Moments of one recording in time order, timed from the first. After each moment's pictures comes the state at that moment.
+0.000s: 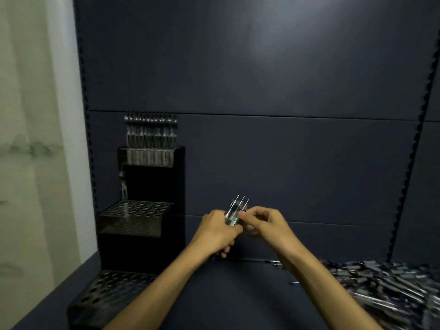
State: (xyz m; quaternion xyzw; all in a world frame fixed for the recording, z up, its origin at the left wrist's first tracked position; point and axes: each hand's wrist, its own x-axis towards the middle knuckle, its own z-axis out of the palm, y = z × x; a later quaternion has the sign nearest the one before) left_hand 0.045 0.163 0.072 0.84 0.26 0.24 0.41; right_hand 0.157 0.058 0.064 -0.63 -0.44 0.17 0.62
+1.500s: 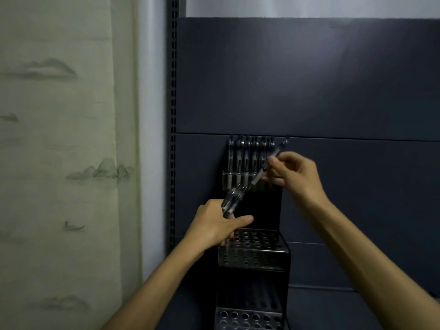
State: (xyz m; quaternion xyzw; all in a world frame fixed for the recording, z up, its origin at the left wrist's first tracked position) left_hand -0.127 0.360 0.131 0.86 0.18 0.30 0.38; right_hand 0.022 0.237 0.191 -0.54 -0.43 -0.03 0.72
